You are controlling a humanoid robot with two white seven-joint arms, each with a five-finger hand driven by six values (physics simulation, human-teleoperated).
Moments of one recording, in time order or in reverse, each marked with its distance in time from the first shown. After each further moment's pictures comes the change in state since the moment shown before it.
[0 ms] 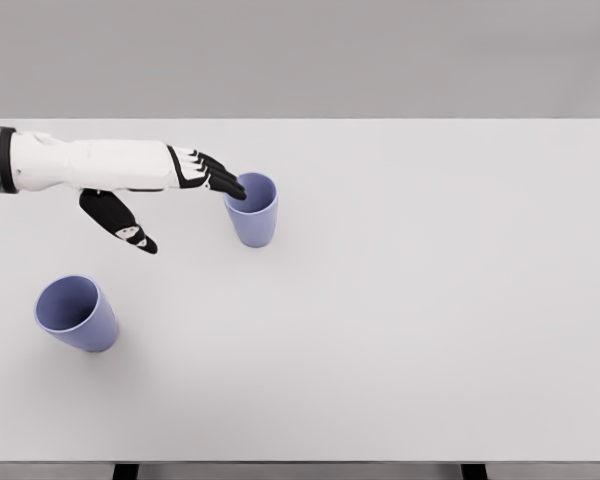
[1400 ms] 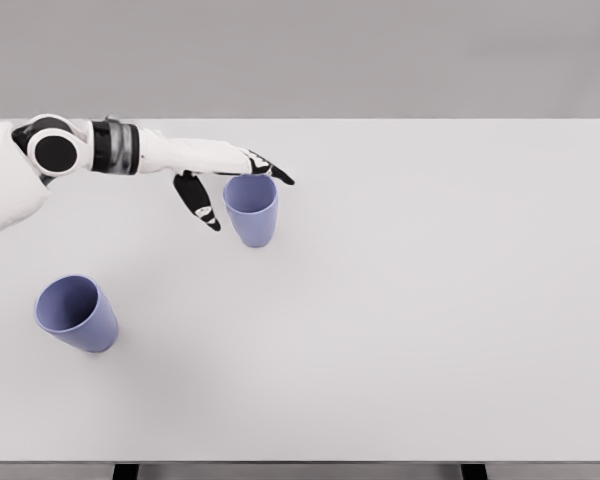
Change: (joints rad) left arm -0.052 -0.446 -0.112 0.585 -0.166 0.000 0.000; right arm 0.009 0.000 -0.003 0.003 -0.001 0.000 -0.004
